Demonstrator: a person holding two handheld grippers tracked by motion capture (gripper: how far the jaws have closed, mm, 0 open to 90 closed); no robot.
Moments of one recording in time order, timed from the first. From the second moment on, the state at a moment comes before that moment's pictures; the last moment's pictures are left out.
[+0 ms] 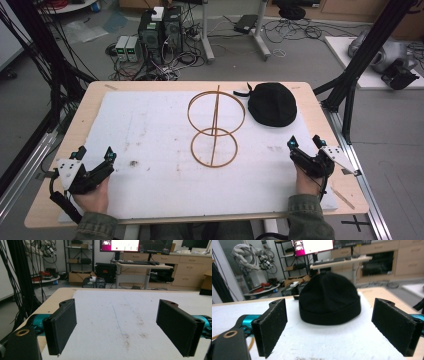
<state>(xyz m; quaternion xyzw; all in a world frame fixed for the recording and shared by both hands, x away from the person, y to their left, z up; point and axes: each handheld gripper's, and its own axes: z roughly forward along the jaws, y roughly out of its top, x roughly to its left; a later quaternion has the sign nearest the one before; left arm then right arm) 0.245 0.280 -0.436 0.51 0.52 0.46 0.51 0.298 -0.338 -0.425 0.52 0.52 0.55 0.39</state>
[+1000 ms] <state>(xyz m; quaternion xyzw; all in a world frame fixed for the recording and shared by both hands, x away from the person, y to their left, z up) 0.247 0.277 -0.434 0.51 0.51 0.46 0.52 0.294 -0.343 -0.420 0.51 0.51 0.56 0.41</state>
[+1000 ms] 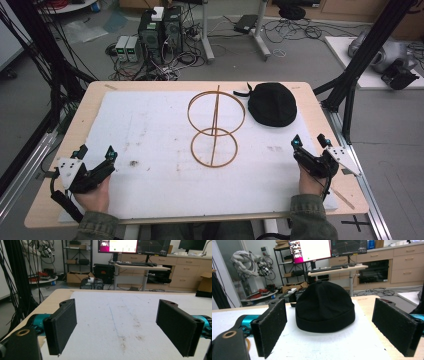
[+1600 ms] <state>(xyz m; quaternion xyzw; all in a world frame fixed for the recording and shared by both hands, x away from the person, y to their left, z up) 0.247 0.274 -0.433 0.52 0.51 0.46 0.51 0.316 -0.339 -0.414 0.51 0.53 0.55 0.41</state>
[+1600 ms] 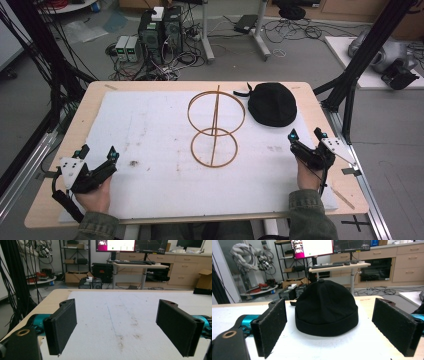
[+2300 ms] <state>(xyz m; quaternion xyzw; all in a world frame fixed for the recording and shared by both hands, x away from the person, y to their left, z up) 0.243 0.285 -0.433 0.50 0.52 0.45 0.52 0.371 -0.314 -0.389 0.50 0.58 0.50 0.40</state>
